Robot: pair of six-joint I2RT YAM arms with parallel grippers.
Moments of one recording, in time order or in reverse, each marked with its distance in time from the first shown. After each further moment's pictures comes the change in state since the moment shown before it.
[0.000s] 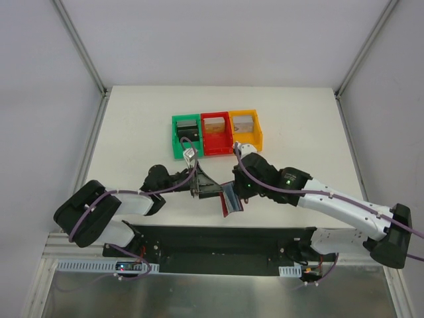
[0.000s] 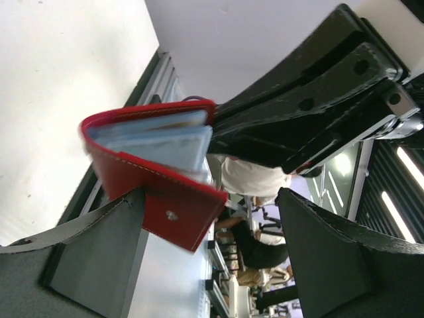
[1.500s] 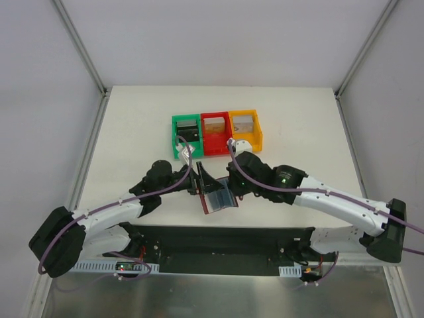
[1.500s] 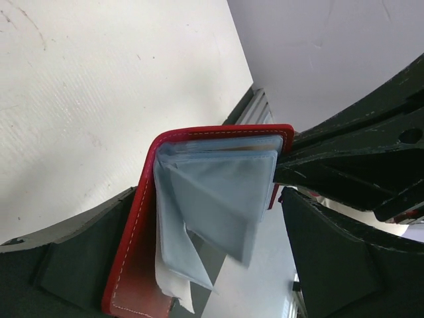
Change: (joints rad) left arm -0.082 -0.314 0.123 -0.692 -0.299 0.423; right arm 0.065 0.064 0.102 -0.019 0.093 0.021
